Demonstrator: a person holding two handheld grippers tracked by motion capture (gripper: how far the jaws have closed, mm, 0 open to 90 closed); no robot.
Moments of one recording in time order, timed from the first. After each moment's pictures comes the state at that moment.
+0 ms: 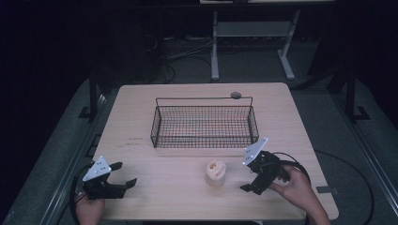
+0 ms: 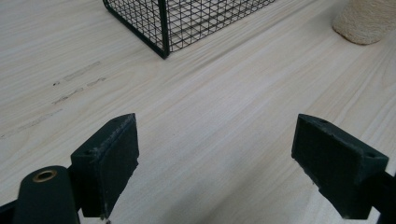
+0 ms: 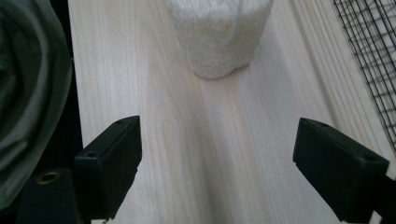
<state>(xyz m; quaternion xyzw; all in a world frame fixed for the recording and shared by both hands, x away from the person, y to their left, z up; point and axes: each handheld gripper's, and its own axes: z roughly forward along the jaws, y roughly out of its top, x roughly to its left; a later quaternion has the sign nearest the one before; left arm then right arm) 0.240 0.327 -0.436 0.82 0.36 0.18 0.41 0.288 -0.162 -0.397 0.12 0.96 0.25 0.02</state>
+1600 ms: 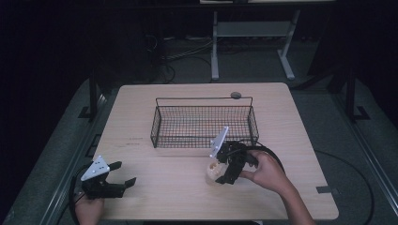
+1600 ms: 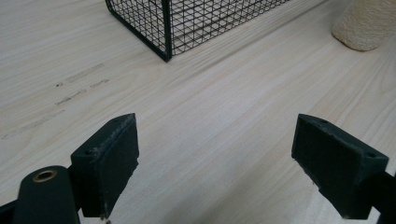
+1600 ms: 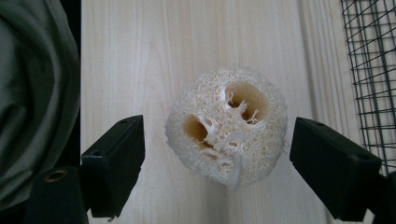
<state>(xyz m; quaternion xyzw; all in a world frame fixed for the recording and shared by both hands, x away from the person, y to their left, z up) 0.240 0.329 -0.435 0.81 0.36 0.18 0.42 0.317 -0.080 -0.381 0.05 0.98 0.21 -0.01</state>
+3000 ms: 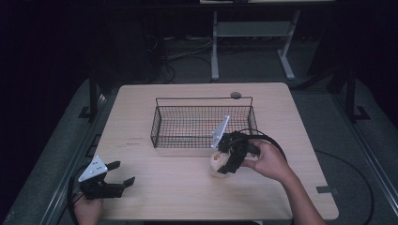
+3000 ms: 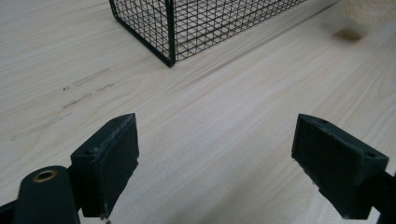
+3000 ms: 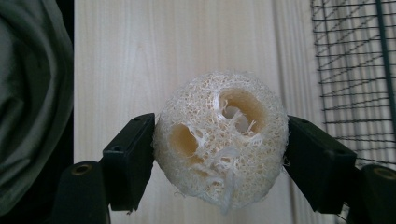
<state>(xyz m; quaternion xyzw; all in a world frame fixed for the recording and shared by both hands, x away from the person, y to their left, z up) 0.238 0.332 -0.433 0.81 0.36 0.18 0.43 0.336 -0.084 -0.359 0.05 0.98 0.20 -0.01</state>
